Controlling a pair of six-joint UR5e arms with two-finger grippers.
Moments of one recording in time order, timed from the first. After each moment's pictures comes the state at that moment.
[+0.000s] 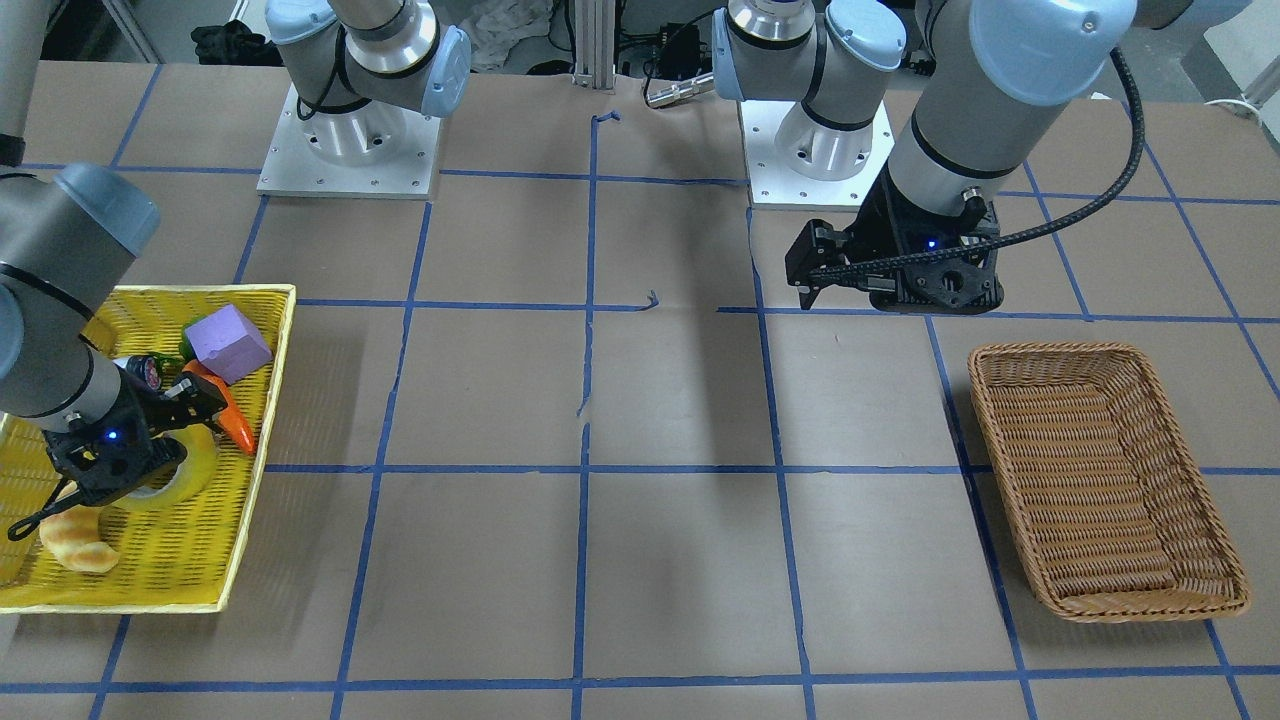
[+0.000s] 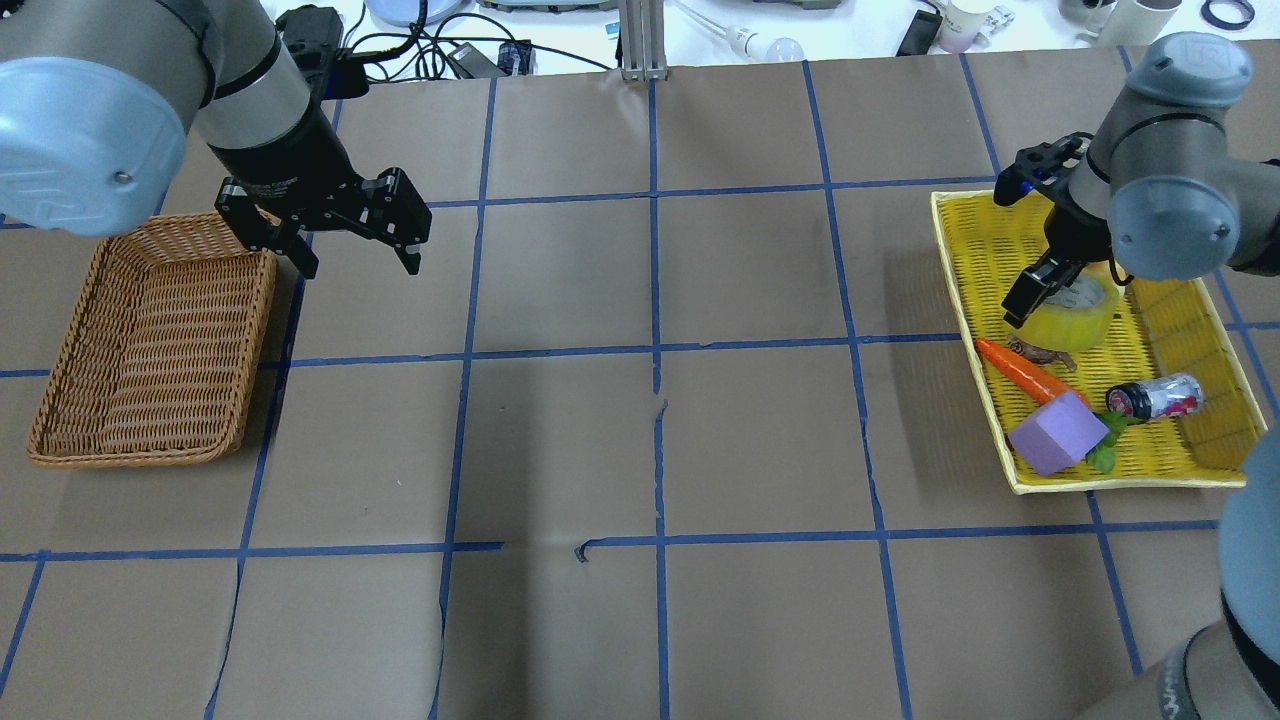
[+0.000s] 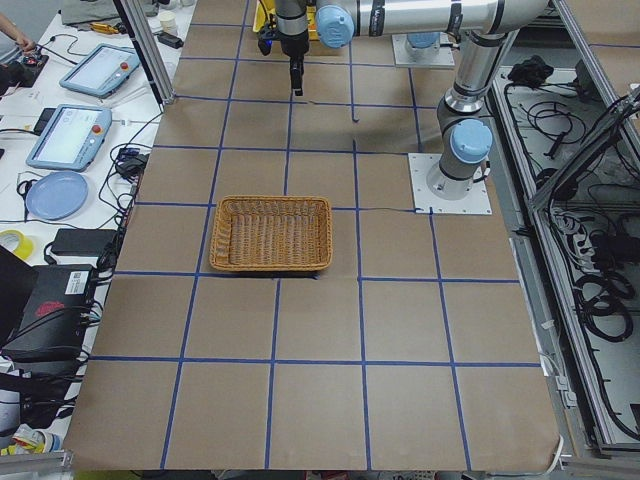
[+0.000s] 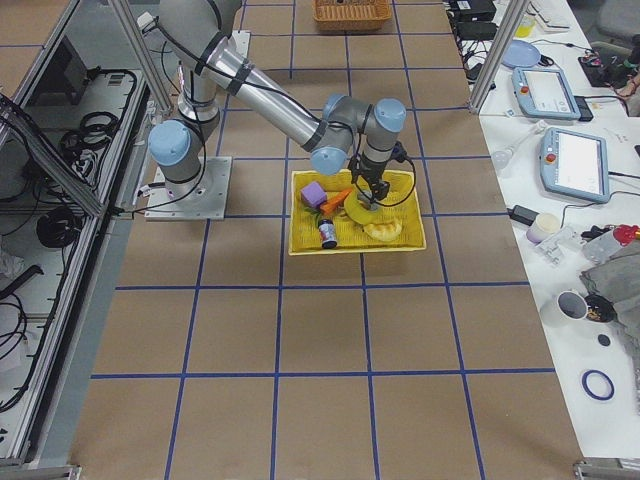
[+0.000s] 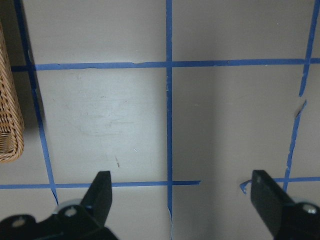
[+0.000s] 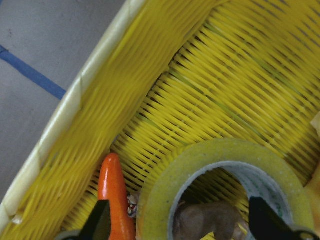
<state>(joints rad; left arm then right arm) -1.56 -1.64 -1.59 -1.55 1.56 0.02 1.23 -1.20 1.80 -2.07 -1.64 -0.96</state>
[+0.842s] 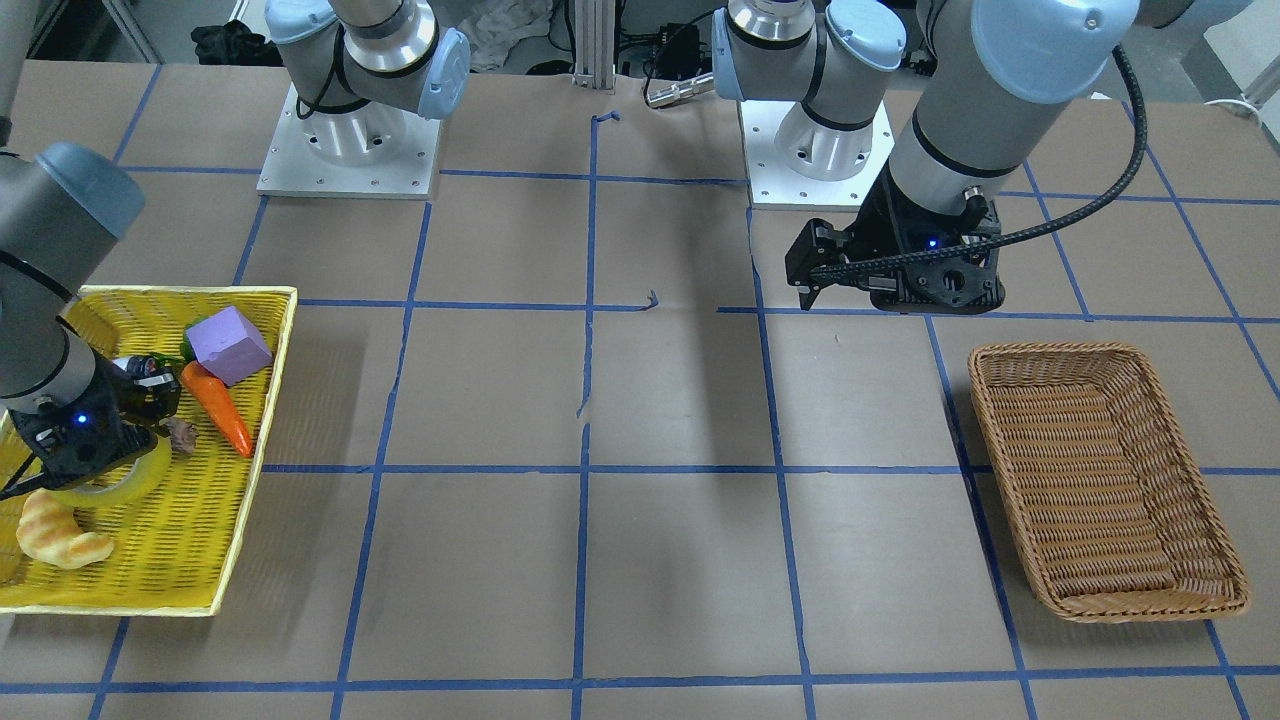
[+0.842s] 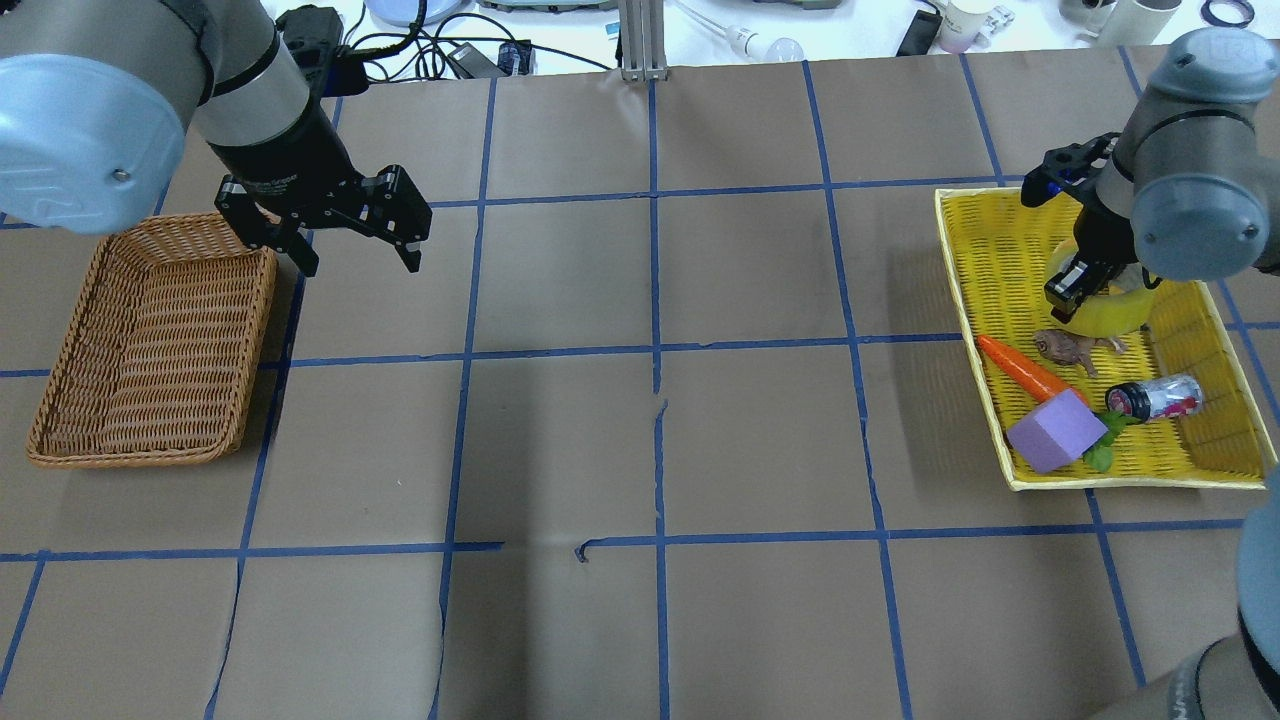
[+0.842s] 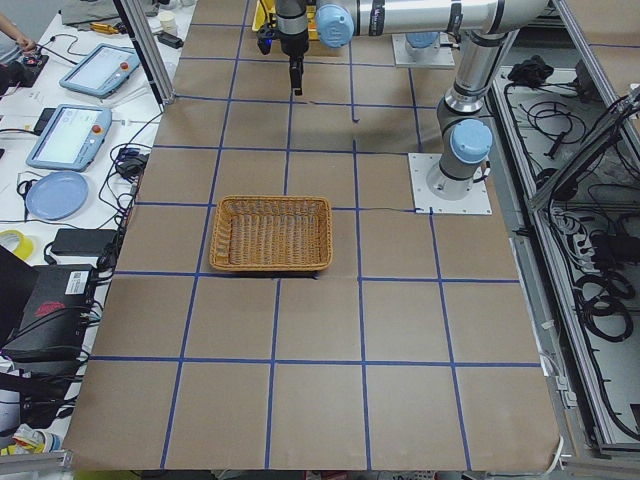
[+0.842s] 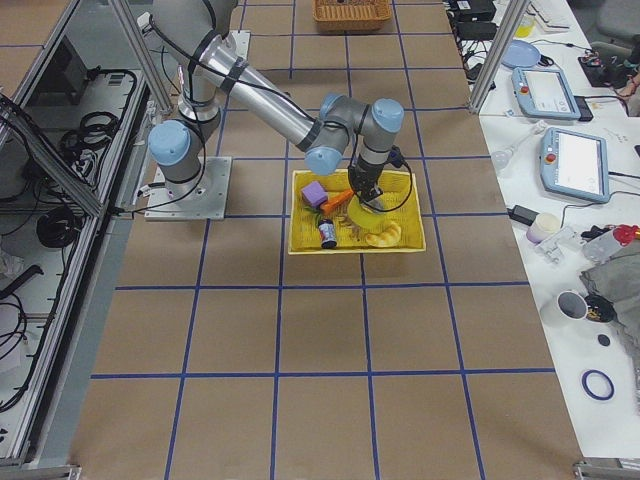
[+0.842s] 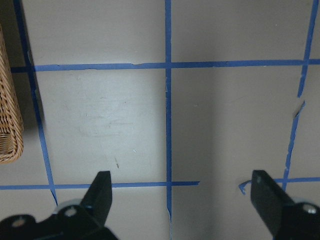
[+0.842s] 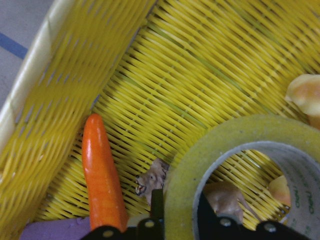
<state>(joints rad) -1.56 -1.64 -1.58 -1.55 1.56 0.02 1.22 -1.26 1.80 -2.06 -1.70 -0.92</state>
